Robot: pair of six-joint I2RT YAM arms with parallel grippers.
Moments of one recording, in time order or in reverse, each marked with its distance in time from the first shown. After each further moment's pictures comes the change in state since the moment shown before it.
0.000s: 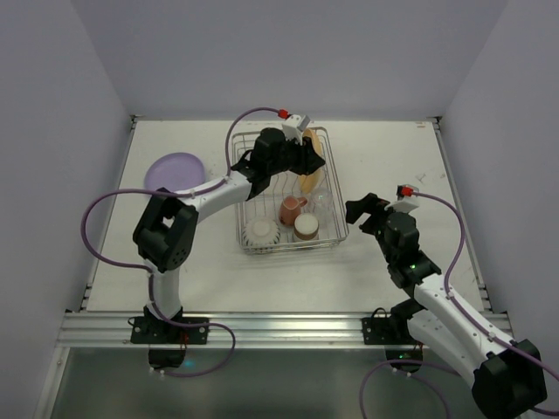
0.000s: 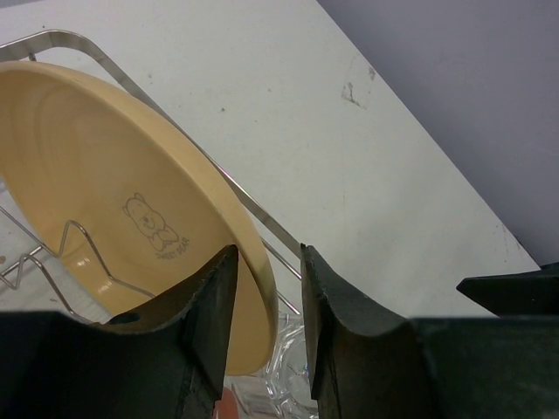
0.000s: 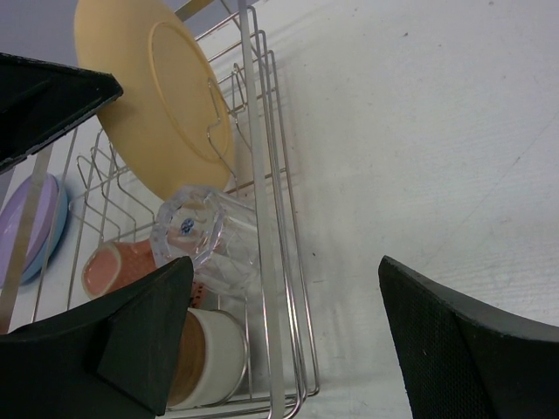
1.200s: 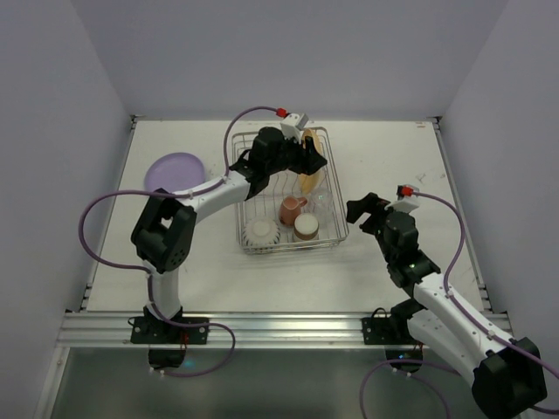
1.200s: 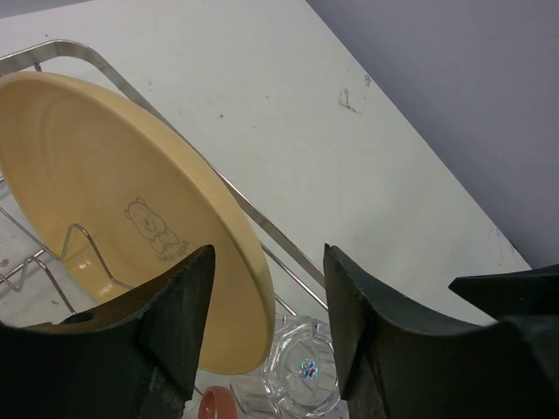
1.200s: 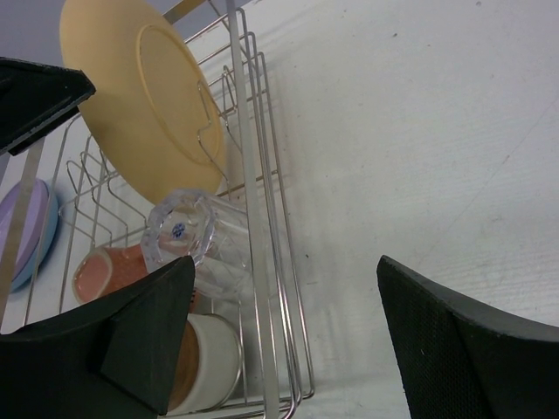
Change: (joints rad) left arm 0.005 -0.019 -0.011 0.009 0.005 -0.008; right arm 0.001 0.012 0.003 -0.001 0.023 0.005
